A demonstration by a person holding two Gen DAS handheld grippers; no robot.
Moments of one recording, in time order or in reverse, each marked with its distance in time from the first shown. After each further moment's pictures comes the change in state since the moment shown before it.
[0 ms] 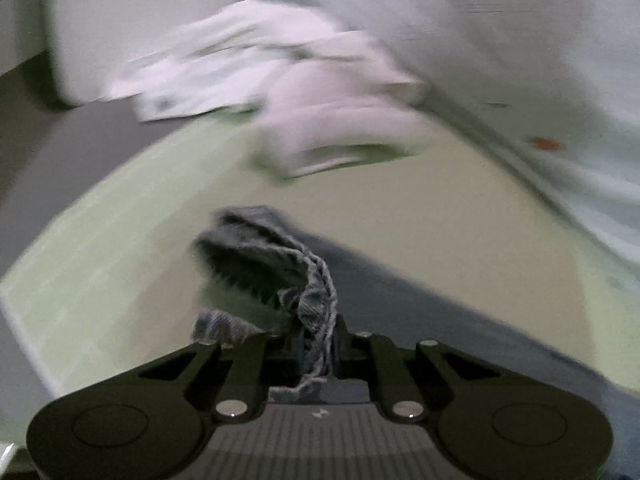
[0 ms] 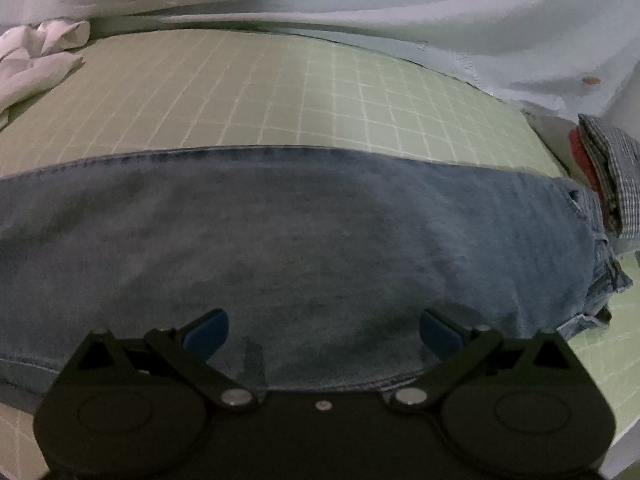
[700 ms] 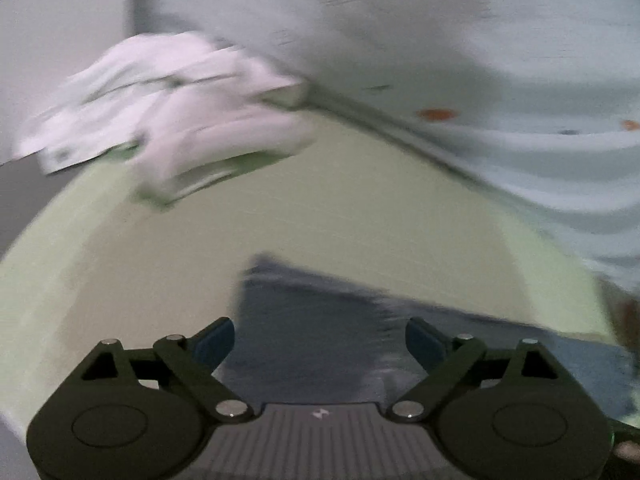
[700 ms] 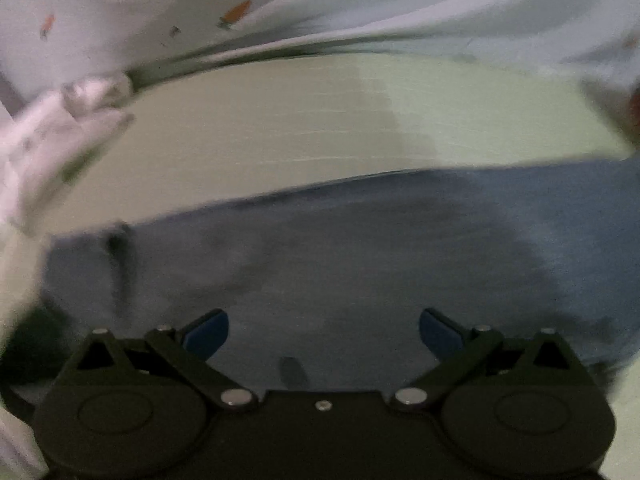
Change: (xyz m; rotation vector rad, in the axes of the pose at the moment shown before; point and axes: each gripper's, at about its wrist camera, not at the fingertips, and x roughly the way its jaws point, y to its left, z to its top) left arm -0.001 -0.029 -0.010 0.121 0.005 -0.031; right arm 0.004 0.020 0.027 0.170 -0.013 0.331
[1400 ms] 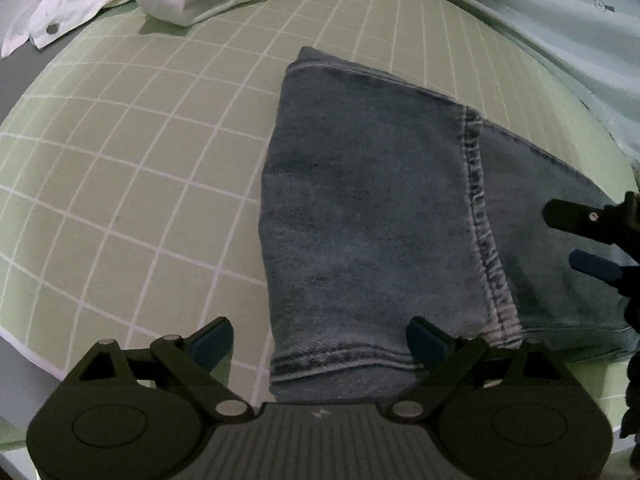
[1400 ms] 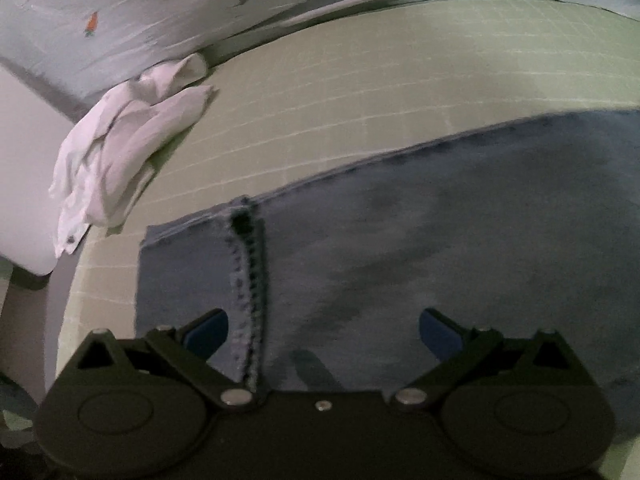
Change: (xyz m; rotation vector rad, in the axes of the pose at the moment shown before) left arm 0.041 0.033 -0.070 0.106 0.356 -0.017; right arm 0.029 0.071 -0.009 0.033 0.100 0.229
